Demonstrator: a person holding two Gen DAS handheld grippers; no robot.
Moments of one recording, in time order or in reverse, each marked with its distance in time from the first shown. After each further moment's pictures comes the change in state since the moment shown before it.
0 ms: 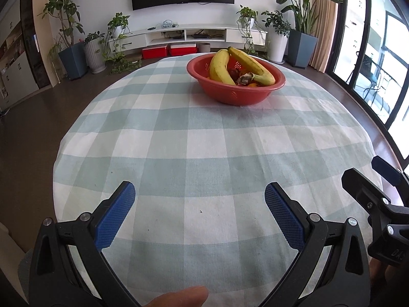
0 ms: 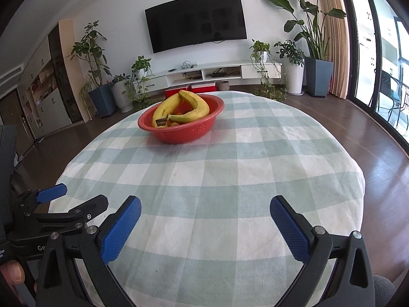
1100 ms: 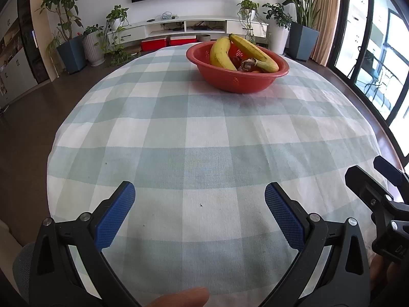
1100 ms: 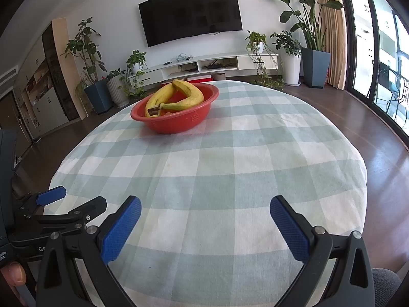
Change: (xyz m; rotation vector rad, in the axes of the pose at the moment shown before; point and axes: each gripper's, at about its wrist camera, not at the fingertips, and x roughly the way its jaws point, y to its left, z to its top) left arm 0.021 0.002 -0.005 -0.001 0.041 -0.009; right arm 0.006 -0.003 -0.004 0.019 0.028 -0.008
